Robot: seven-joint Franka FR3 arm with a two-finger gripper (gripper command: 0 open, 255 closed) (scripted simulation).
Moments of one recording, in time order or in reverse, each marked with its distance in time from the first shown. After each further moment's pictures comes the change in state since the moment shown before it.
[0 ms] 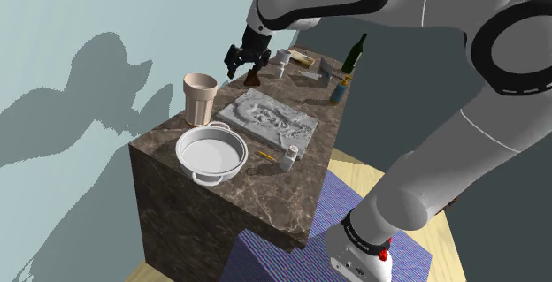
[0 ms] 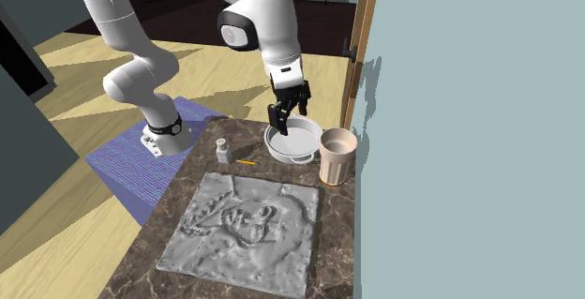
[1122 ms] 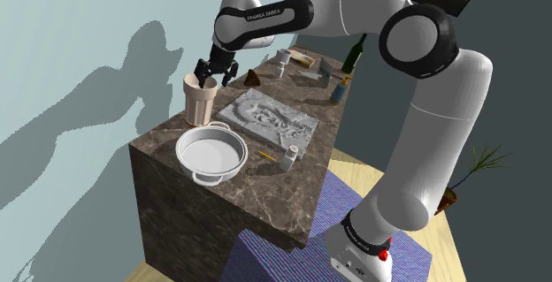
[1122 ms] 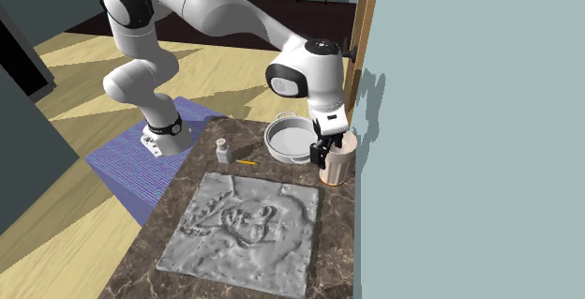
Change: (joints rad) arm 0.021 0.414 0.007 0.286 -0.034 0.127 0.061
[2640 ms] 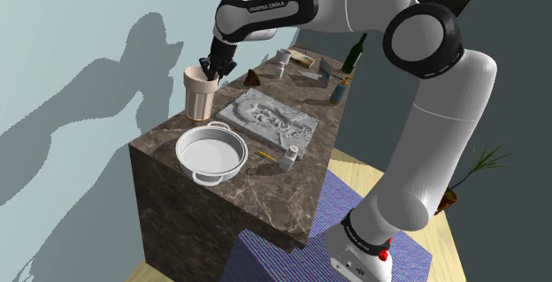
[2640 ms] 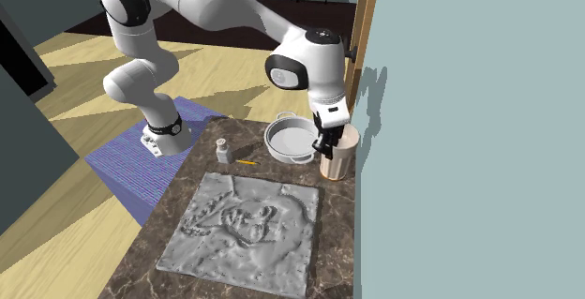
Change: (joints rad) arm 0.000 -0.022 0.001 0.027 0.002 -0.049 0.001
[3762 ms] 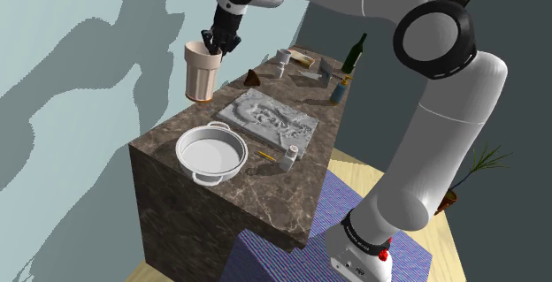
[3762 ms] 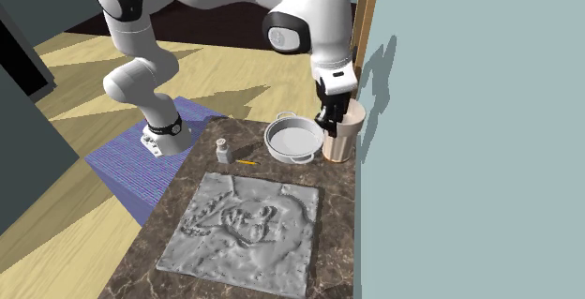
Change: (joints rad) arm 0.000 -0.050 0.002 0.157 0.003 -0.207 0.004
